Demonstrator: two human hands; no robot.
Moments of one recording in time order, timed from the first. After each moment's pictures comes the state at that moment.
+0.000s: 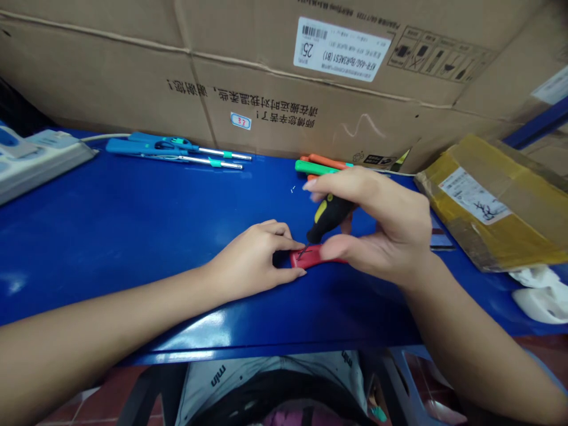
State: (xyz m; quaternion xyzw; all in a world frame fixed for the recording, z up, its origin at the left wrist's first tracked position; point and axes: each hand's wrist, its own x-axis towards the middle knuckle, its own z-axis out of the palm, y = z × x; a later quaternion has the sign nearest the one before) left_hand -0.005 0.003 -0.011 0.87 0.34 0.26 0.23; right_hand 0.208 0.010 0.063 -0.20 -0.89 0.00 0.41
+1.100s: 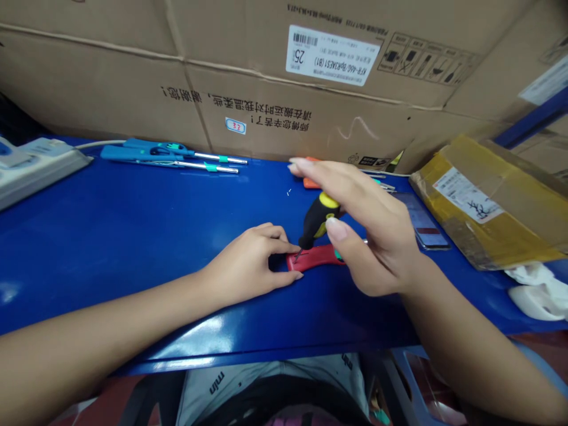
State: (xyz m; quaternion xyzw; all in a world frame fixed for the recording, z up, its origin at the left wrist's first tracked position) left_hand -0.003 0.002 -0.010 0.86 0.34 0.26 0.25; right_hand 0.207 0.005 0.060 -0.22 -0.89 0.02 0.39
